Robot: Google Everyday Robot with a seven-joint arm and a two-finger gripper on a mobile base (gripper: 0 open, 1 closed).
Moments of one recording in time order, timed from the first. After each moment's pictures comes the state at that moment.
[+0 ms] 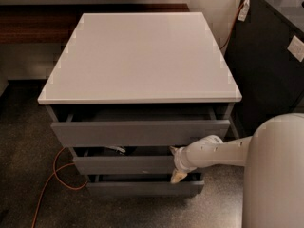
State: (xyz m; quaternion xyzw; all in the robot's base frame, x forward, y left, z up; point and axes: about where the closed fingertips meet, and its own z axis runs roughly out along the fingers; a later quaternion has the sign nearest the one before) arm 0.578 -0.114 0.422 -0.70 0.68 -0.01 0.23
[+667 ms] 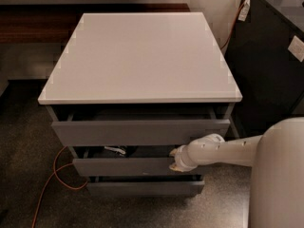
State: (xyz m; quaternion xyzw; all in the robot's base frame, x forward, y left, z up) arm 0.582 -0.116 0.427 -0.68 0.69 0.00 0.24
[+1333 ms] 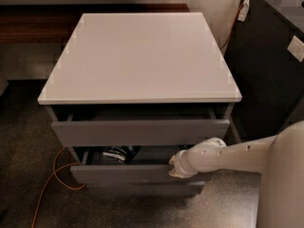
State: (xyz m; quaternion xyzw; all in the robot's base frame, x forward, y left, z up) arm 0.549 -0.102 0.444 -0.69 0.68 0.01 0.23
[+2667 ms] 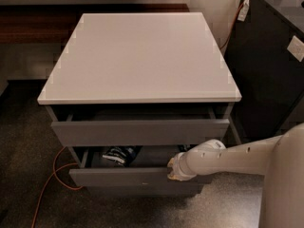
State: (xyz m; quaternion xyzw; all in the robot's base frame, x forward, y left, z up) arm 0.534 -0.098 0.446 -0.70 0.68 0.01 0.23
